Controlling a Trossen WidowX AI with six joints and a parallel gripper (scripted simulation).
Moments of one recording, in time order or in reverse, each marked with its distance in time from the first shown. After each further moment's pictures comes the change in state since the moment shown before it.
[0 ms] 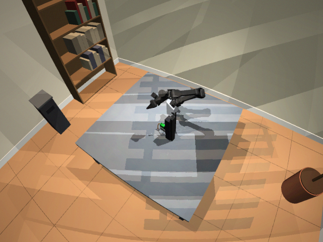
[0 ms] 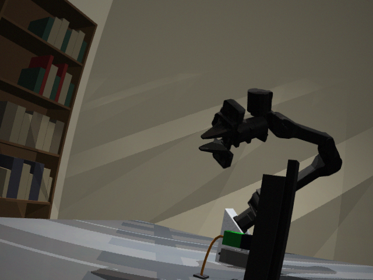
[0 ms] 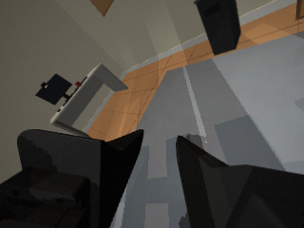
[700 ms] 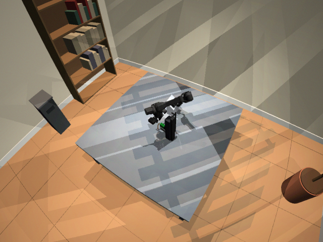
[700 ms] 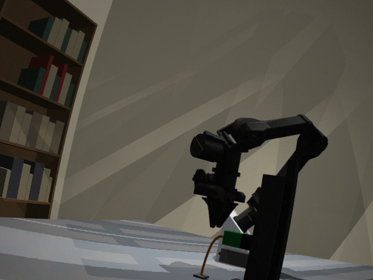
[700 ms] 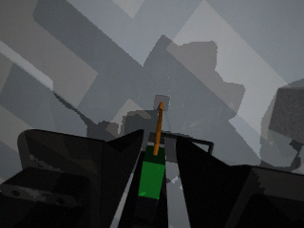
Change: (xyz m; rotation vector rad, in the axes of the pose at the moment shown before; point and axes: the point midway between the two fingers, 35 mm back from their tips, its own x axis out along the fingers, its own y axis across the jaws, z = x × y) arm 0.040 -0.129 -0.127 0.140 0.627 -0.867
